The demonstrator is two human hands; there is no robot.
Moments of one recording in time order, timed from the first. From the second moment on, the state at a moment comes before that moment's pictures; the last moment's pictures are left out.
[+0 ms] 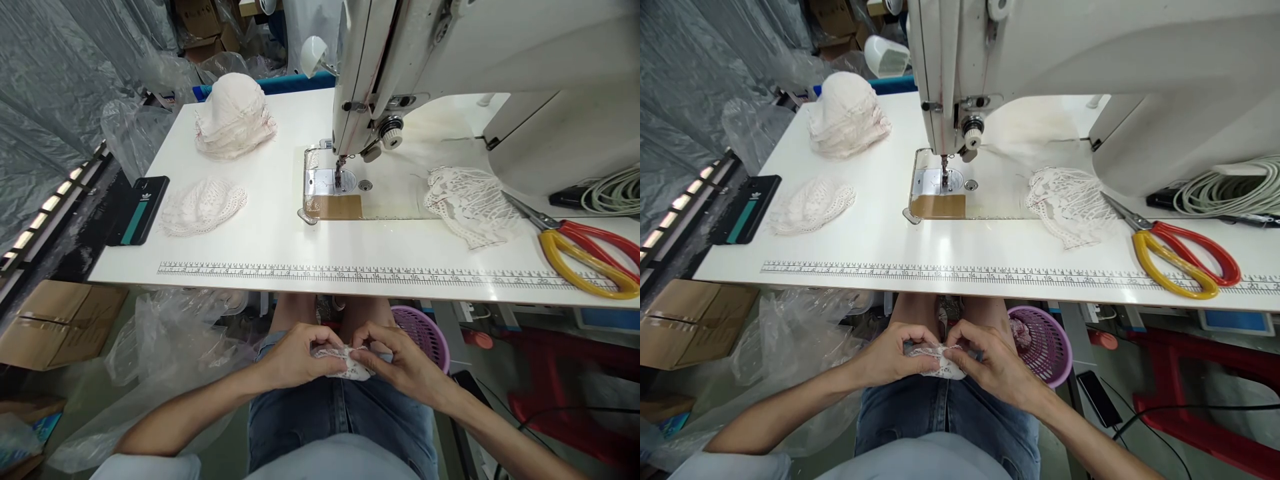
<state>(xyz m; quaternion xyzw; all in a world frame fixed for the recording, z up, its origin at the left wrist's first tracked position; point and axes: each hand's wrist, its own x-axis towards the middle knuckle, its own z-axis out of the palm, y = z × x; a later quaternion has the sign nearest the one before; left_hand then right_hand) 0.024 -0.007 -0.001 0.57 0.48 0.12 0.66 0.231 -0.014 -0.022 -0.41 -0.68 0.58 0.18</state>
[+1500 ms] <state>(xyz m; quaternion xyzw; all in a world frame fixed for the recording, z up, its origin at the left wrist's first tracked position) 0.015 -0.002 0.026 0.61 0.50 0.20 0.58 0.213 0.002 0.013 -0.42 -0.68 0.56 0.21</state>
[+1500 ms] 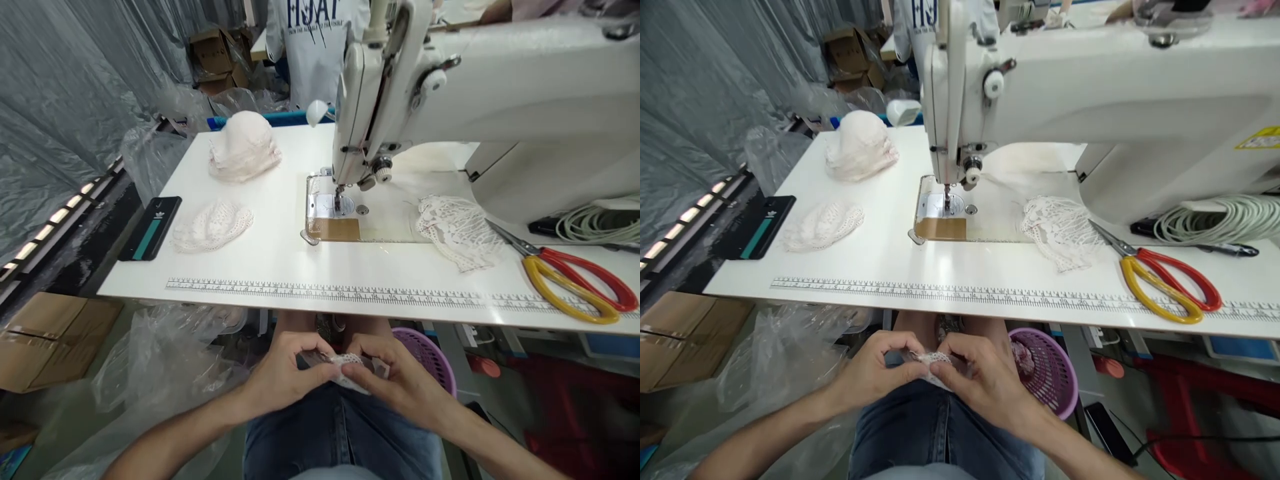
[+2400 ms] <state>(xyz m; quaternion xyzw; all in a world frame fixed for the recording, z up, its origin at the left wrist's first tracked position) 0.039 0.251 0.065 0.81 0.44 0.02 0.38 0.235 0.175 0.029 -0.26 -0.93 -0.02 0.25</state>
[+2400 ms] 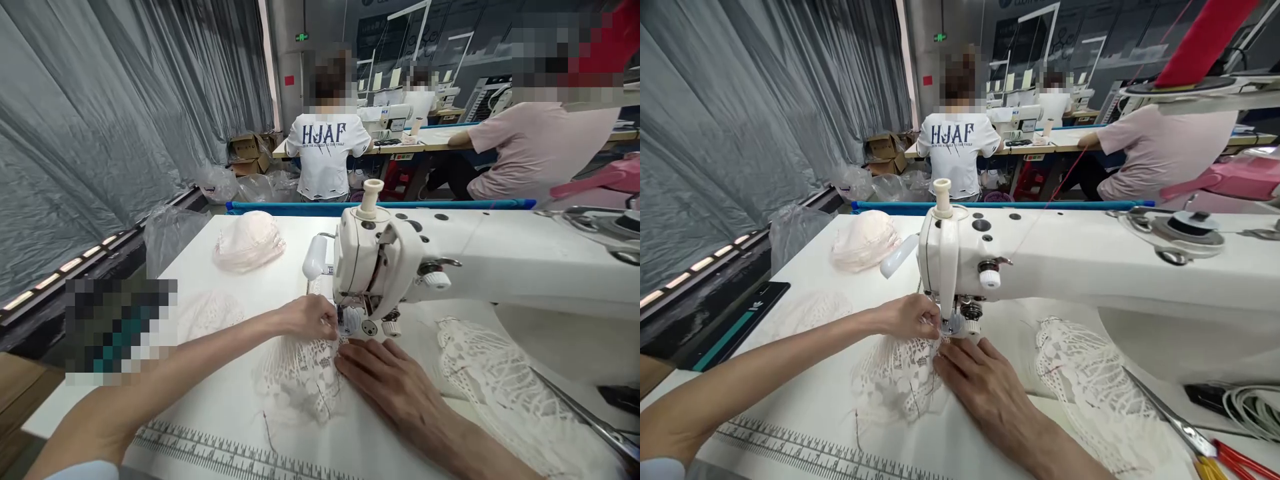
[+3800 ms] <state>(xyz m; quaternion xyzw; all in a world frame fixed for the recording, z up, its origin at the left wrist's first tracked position) 0.033 0.209 0.038 0.93 0.32 0.18 0.02 0.231 0.174 0.019 -0.33 -0.91 -0.03 0.25</state>
